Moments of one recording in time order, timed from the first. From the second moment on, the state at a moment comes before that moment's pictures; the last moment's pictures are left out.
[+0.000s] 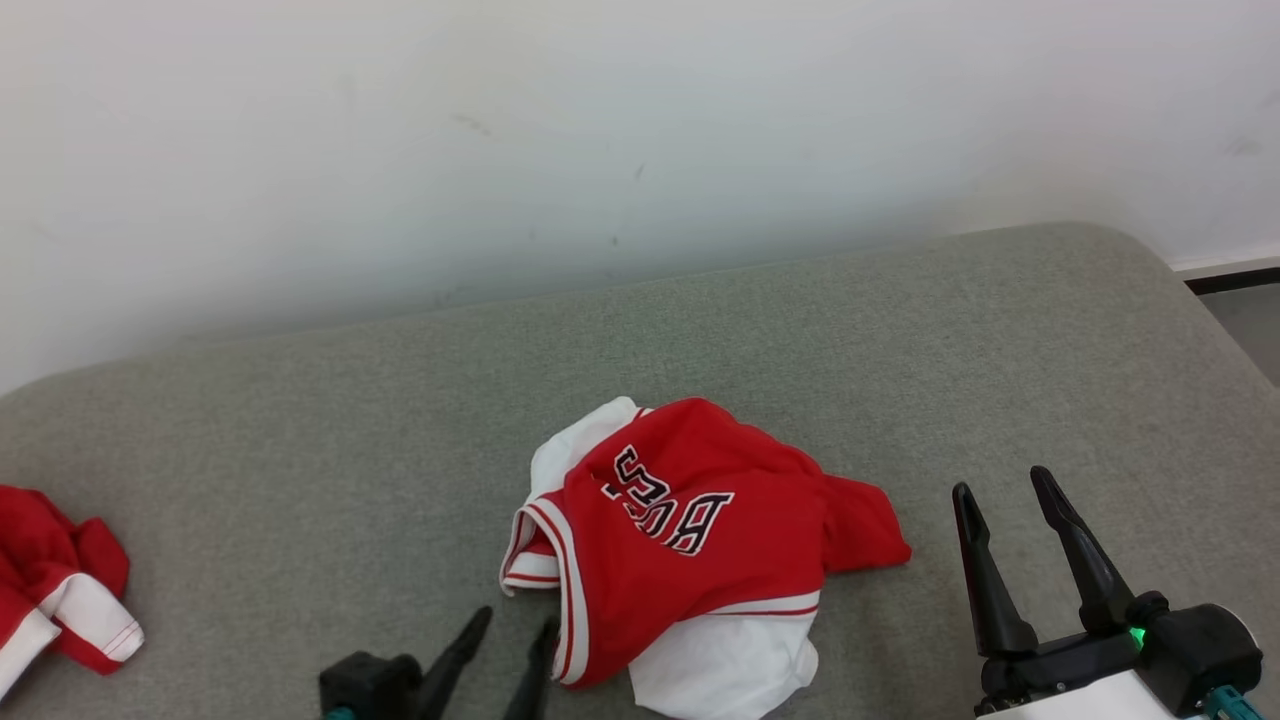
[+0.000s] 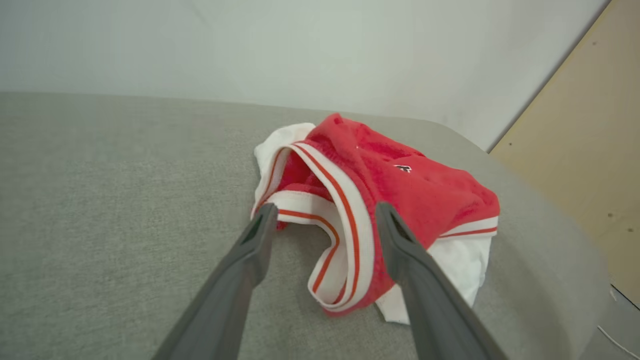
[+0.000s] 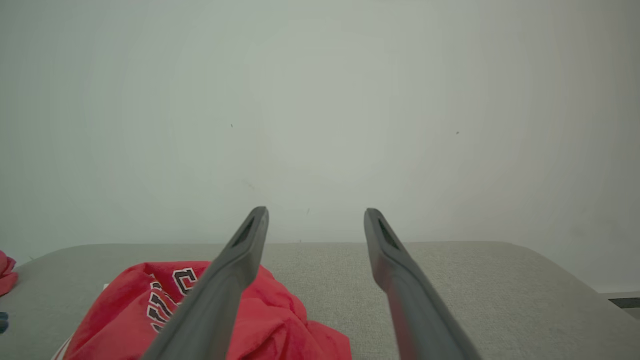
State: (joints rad) left arm 0.00 0.12 -0.25 0.16 -0.35 -0.13 -0.12; right arm -0.09 -0.08 0.17 0.08 0.27 0.13 -0.26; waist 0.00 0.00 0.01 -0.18
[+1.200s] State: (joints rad) left arm -0.44 0.45 -0.44 0.29 -0.71 -0.13 0.18; right arm -0.10 -0.06 0.15 0.09 0.29 0.13 -0.26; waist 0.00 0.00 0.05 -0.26
